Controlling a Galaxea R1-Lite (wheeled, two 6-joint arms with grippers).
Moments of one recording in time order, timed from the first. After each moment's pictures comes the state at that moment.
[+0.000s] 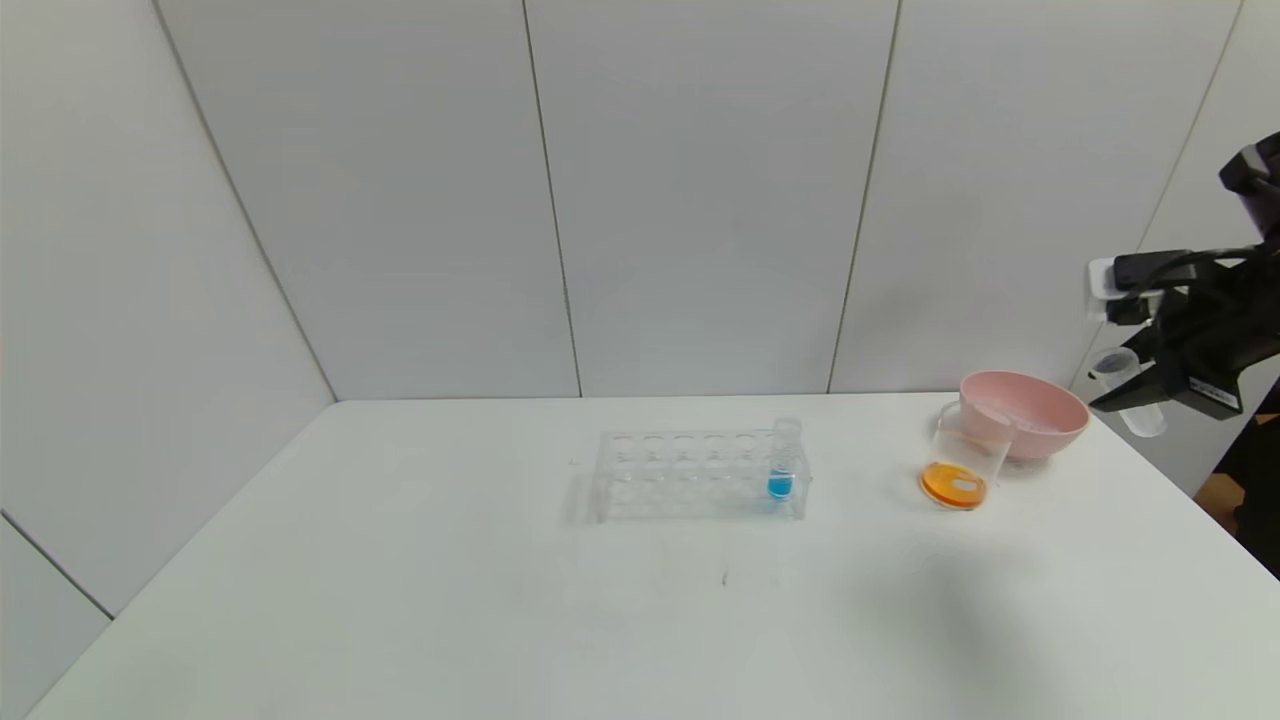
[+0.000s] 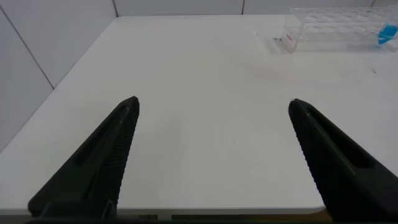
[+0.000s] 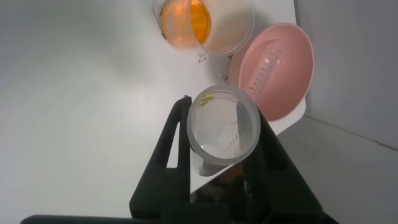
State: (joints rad) left arm 0.00 0.00 0.00 0.02 0.00 -0.02; right arm -0.16 1.96 -1.97 1.00 0.28 -1.28
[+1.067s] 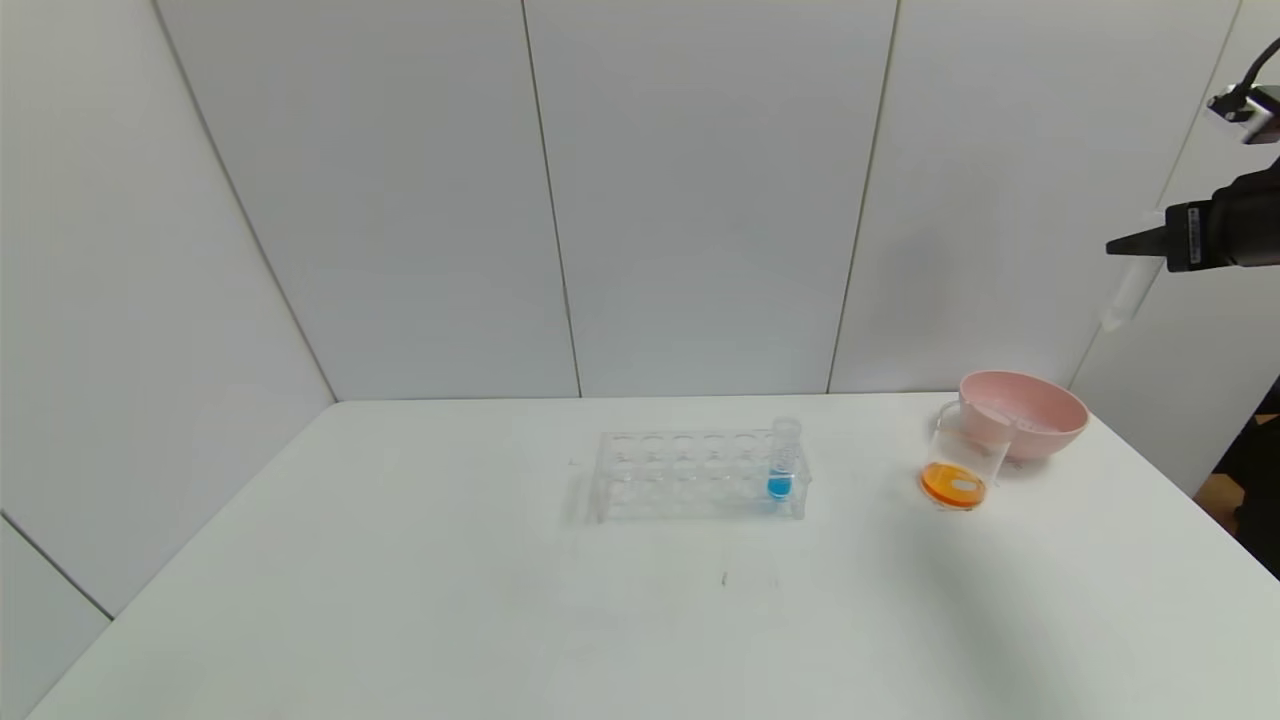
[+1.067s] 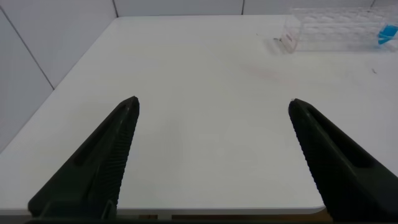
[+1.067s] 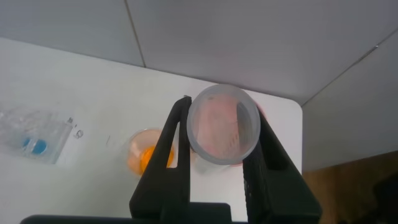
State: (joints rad) left arm 0.00 0.00 0.00 0.02 0.00 -0.02; right arm -0.23 1.92 -1.91 0.41 0.34 -0.21
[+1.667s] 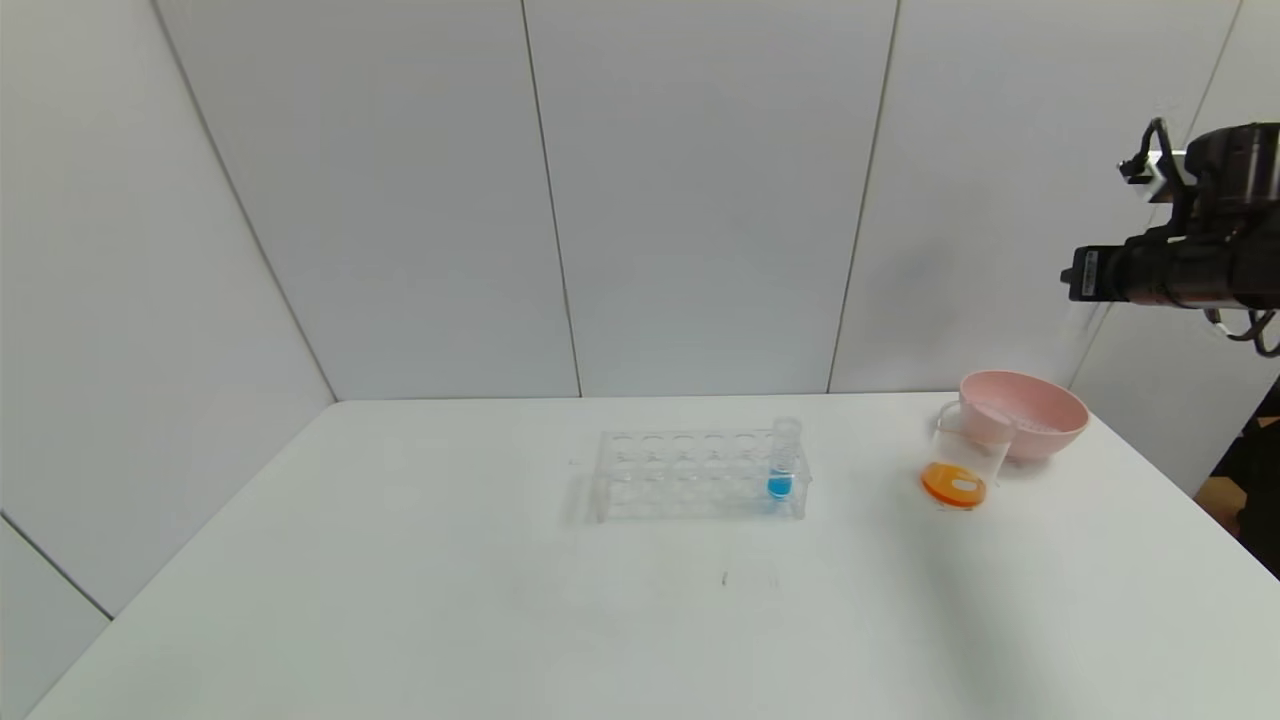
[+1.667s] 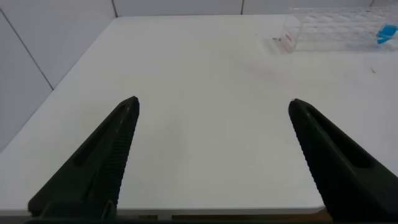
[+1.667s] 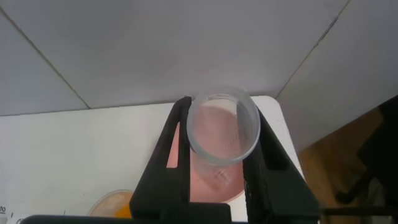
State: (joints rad) left arm 0.00 0.00 0.00 0.02 0.00 -0.02; right arm -0.13 2.05 -1.76 0.06 -0.05 -0.01
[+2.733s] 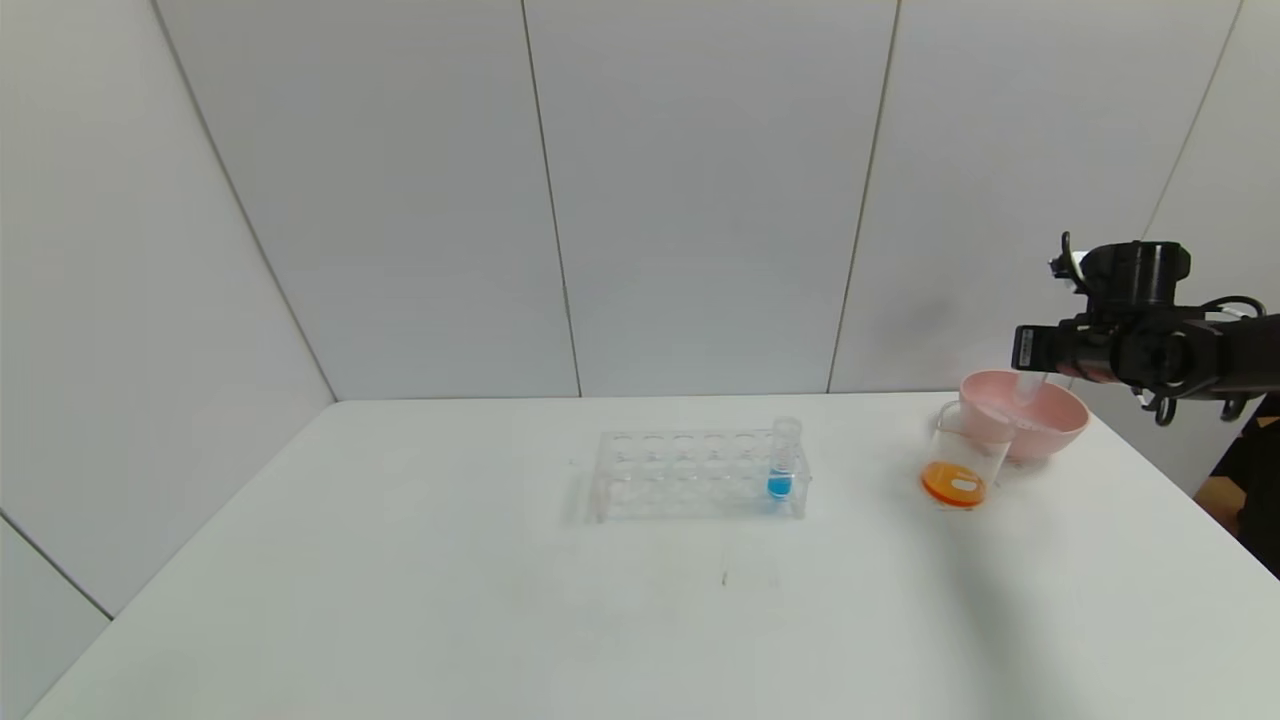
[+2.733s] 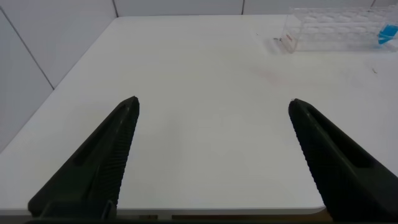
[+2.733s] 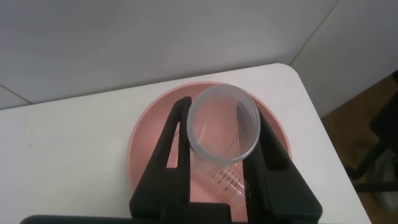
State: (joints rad) left arm 0.00 0.00 0.00 0.02 0.00 -0.02; right arm -0.12 2.25 -1.66 -0.17 -0.15 0.03
